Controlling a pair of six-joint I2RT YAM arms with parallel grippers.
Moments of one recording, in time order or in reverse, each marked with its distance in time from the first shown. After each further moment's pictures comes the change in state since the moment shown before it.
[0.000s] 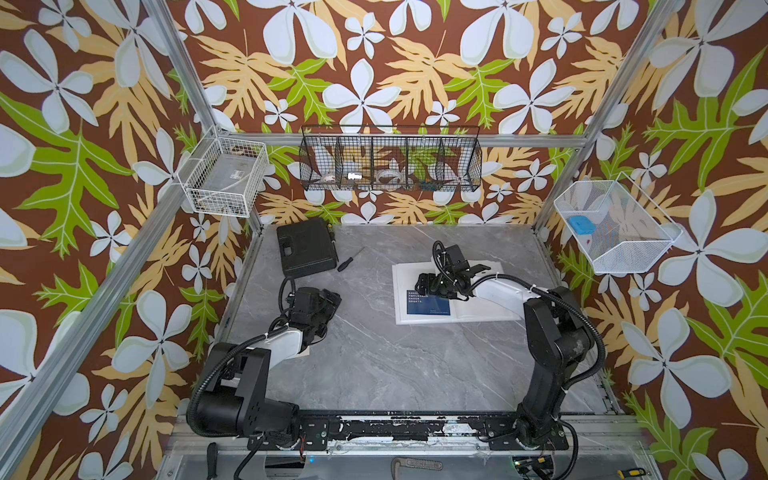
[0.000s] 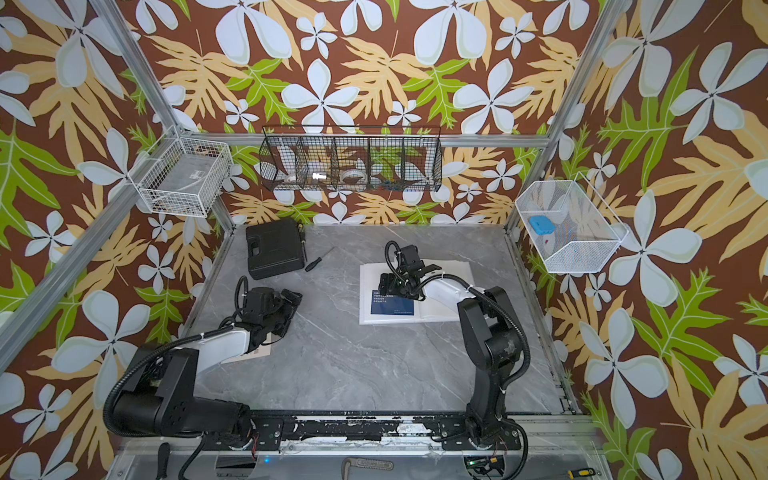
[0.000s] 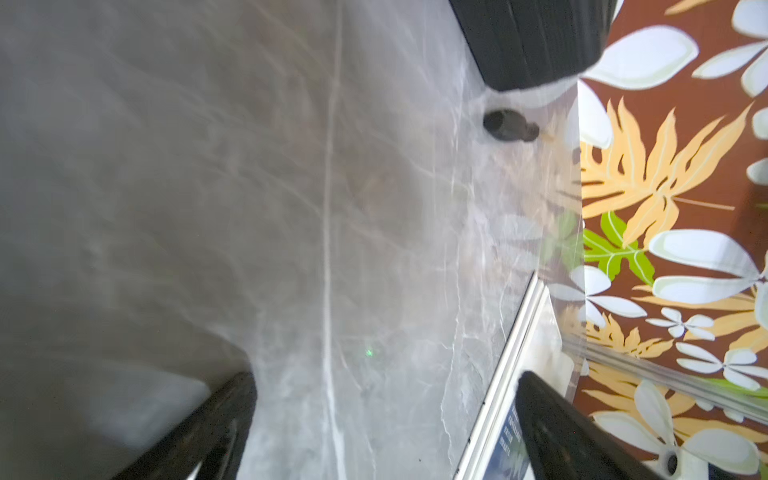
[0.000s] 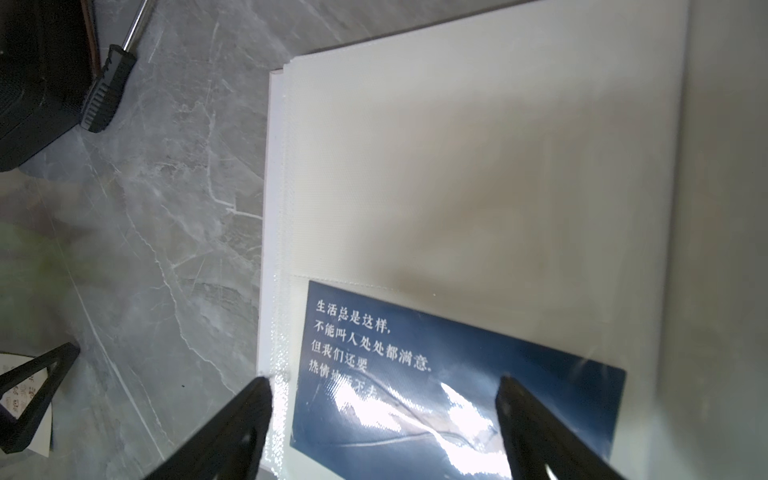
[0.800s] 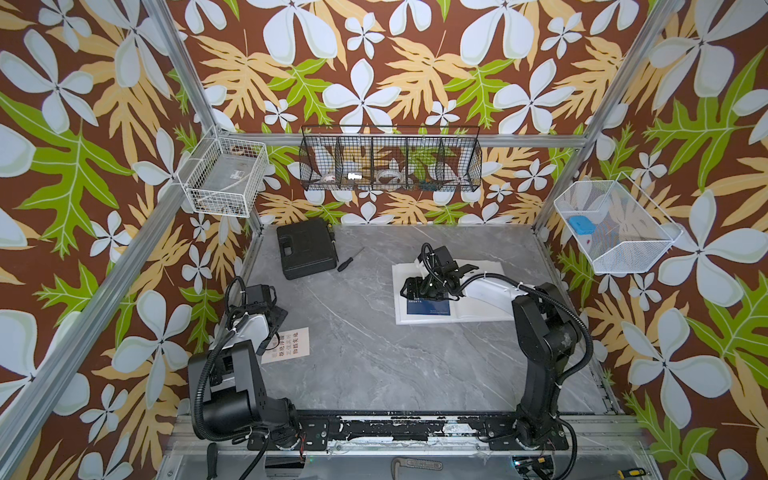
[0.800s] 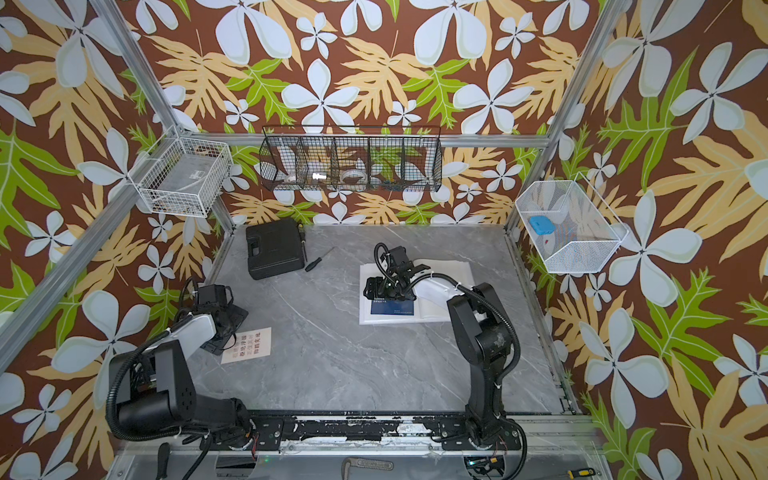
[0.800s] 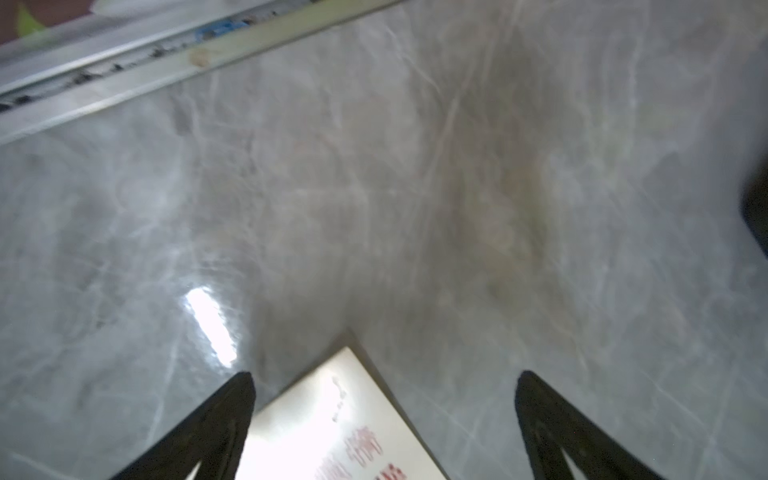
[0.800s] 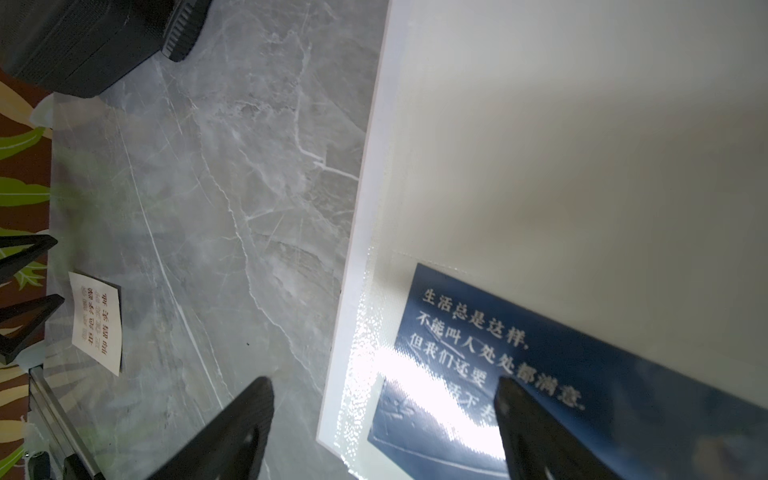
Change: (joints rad) left arm 0.496 -0.009 0.138 -0.512 -0.355 0.373; right arm 0.058 0.061 0.044 0.000 -0.140 -0.029
